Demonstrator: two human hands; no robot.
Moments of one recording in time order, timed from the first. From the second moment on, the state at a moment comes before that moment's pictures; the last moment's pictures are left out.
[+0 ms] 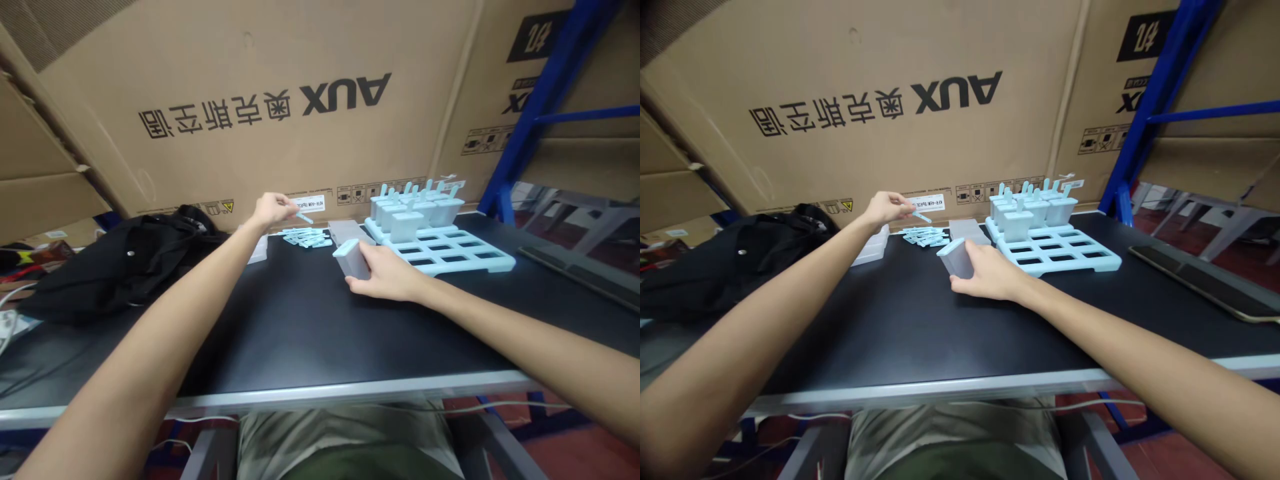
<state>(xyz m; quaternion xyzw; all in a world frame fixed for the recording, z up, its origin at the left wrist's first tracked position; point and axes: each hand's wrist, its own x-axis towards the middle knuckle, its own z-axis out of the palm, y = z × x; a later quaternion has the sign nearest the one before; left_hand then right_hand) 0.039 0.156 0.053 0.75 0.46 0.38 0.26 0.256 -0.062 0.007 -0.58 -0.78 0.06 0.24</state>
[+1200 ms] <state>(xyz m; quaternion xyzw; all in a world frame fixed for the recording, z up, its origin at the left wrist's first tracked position) 0.044 0.094 0.102 0.87 0.31 -0.03 0.38 0.240 -0.075 0.012 -0.58 -0.81 0.00 0.06</state>
